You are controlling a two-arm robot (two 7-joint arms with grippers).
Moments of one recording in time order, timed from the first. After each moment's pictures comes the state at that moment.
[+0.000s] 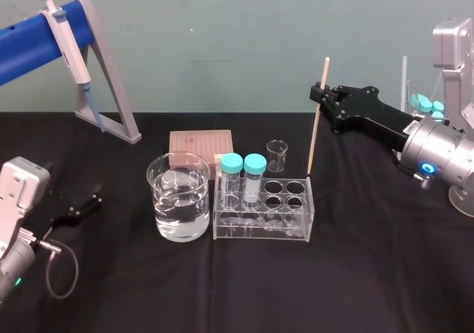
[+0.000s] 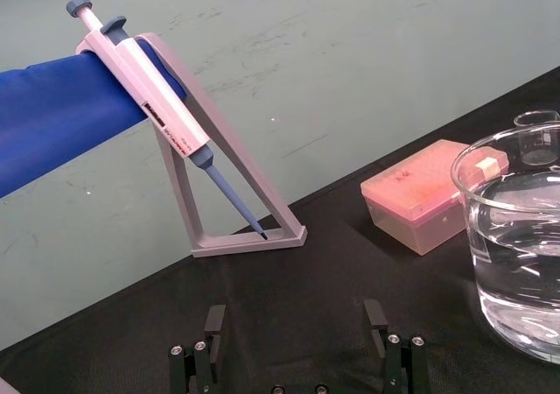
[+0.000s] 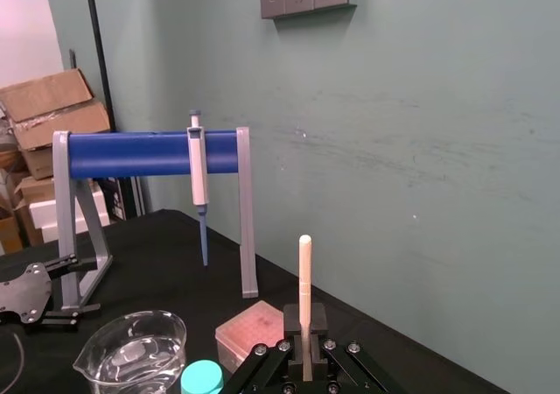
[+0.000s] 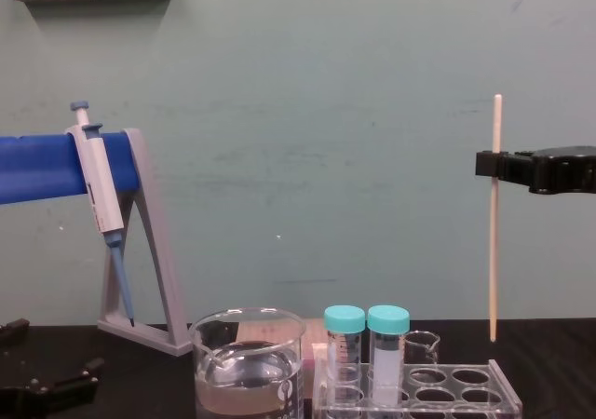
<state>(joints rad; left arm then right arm) -0.20 0.60 0.45 -1.41 -0.25 -0.12 0.03 0.48 0.56 -0.38 -1.42 0.62 0.08 0.53</state>
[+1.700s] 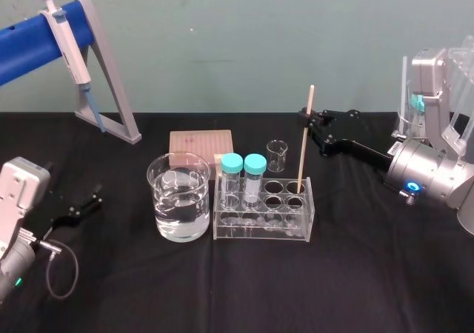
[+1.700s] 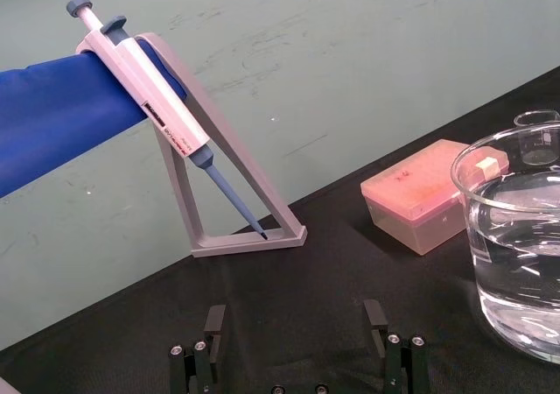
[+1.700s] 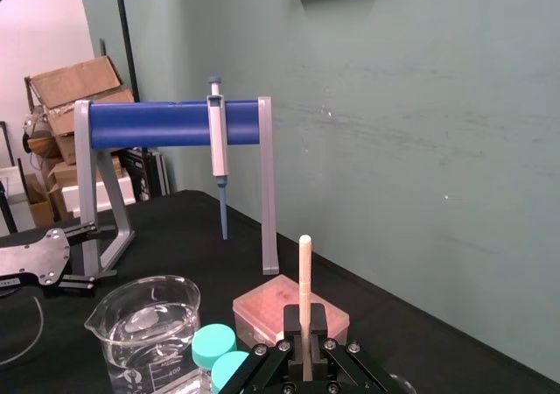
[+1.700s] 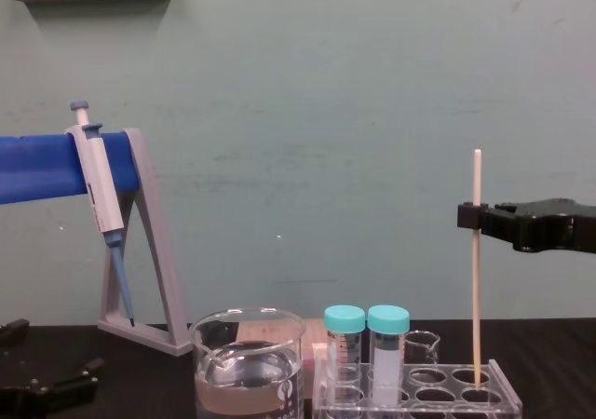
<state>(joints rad) -0.20 0.60 0.45 -1.41 -0.25 -0.12 0.03 0.52 0.50 -0.42 -1.25 0.59 -0.01 0.65</state>
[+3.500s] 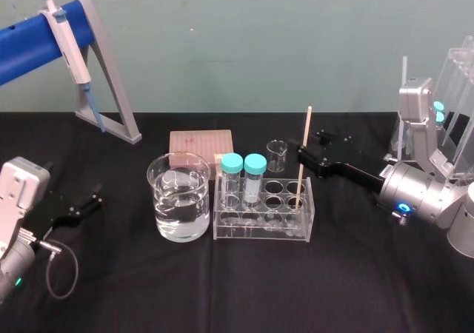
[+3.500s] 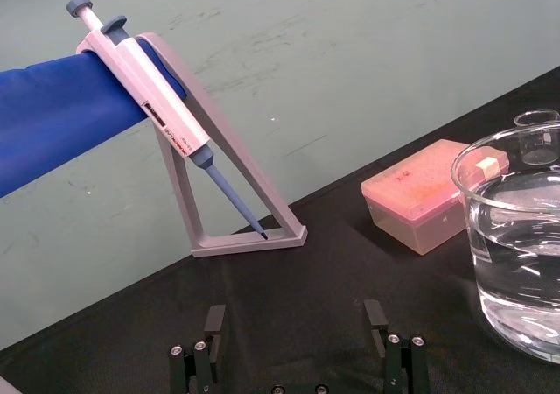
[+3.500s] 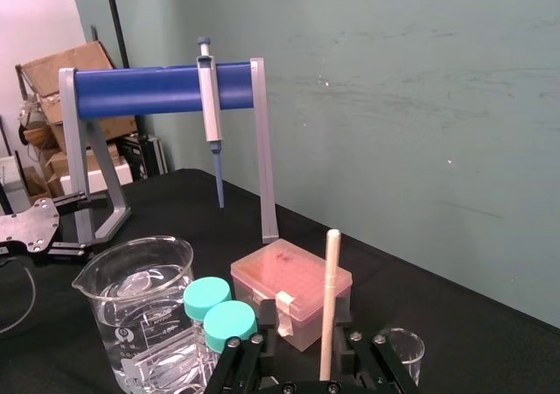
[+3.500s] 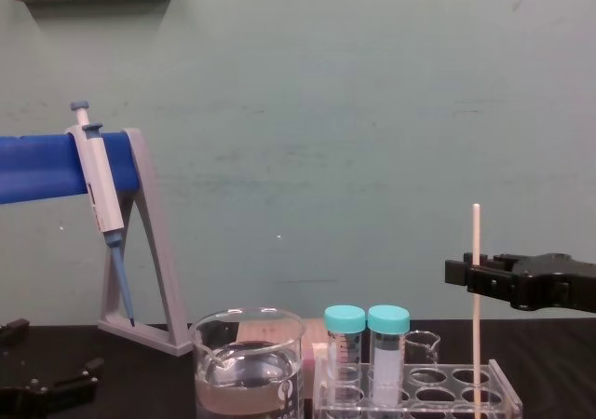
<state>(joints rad) -0.20 0.60 0.45 -1.41 -0.25 -0.12 0.03 0.51 0.45 -0.42 -1.13 0.56 -0.06 0.68</state>
